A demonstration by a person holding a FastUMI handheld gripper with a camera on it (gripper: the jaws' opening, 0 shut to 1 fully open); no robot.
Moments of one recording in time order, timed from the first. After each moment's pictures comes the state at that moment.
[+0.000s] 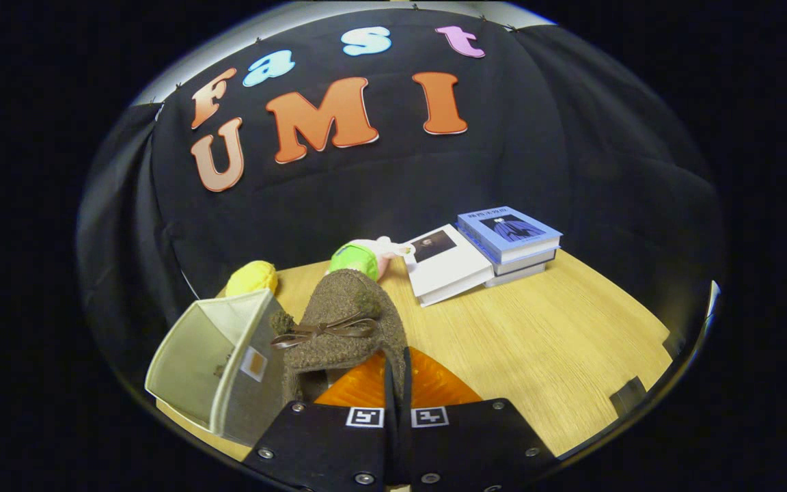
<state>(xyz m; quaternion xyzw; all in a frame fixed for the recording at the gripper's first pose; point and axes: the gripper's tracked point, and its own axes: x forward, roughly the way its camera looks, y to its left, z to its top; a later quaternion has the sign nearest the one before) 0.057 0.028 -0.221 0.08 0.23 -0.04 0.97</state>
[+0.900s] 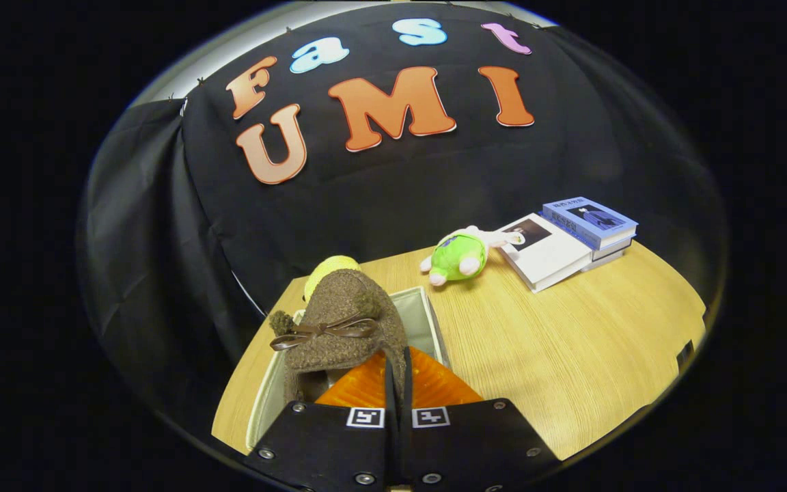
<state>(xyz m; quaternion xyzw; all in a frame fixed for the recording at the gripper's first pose) 0.072 0.199 -0.228 0.10 0.26 0.02 0.96</state>
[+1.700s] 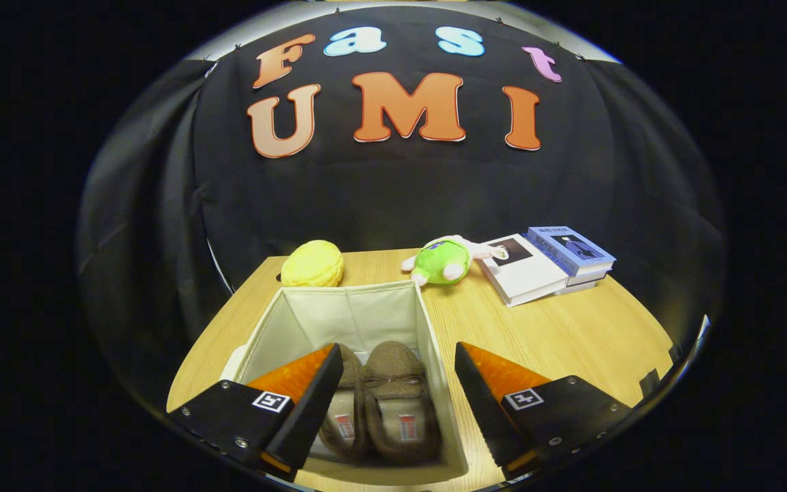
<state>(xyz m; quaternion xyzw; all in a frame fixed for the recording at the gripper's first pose) 0.061 0.198 -0.218 0.01 0.25 -0.01 0.97</state>
